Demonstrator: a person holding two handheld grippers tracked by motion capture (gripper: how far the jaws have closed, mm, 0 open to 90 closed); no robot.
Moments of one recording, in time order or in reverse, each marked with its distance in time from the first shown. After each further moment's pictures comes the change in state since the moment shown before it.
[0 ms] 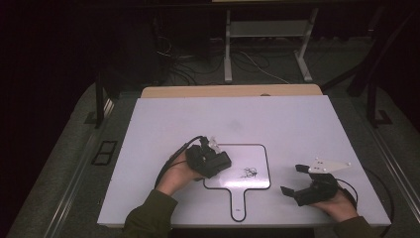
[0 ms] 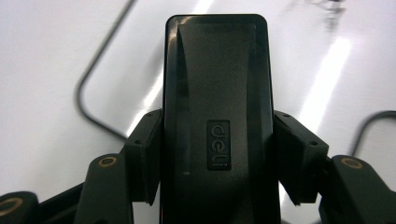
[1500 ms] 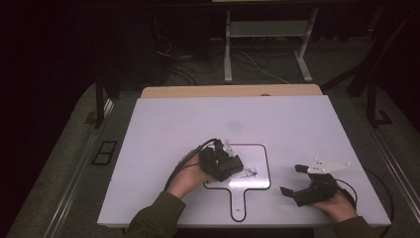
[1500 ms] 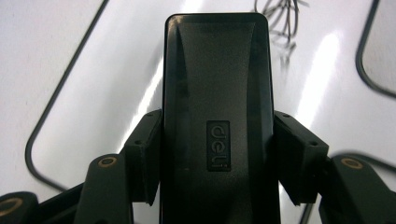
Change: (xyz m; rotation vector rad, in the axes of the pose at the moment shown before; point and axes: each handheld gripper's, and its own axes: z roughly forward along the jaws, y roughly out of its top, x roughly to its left) left arm -0.016 0.029 0.015 -0.001 -0.013 0.046; right arm 0.001 0.000 0.001 0.008 0.001 -0.007
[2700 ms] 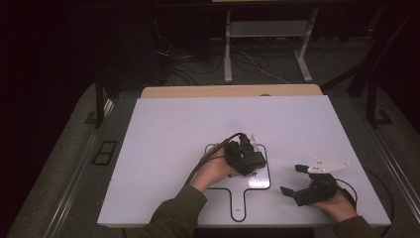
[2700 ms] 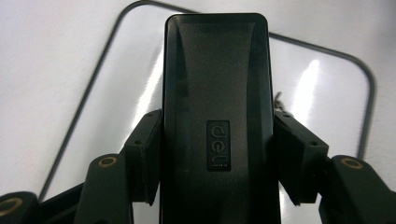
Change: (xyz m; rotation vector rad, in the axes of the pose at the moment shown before) left arm -0.007 0.062 0.031 -0.008 -0.044 0.109; right arm -0.002 -0.001 0.000 0.000 0.002 0.002
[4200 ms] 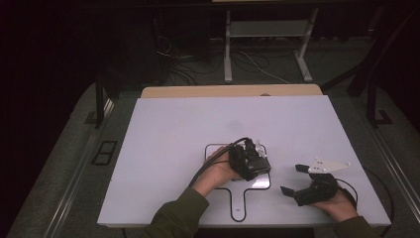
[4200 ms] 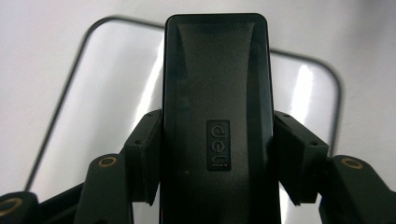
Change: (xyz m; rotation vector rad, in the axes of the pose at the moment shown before) left arm -0.018 0.009 0.003 0.005 -0.005 0.076; right arm 0.000 0.000 -0.001 -0.005 -0.002 -0.003
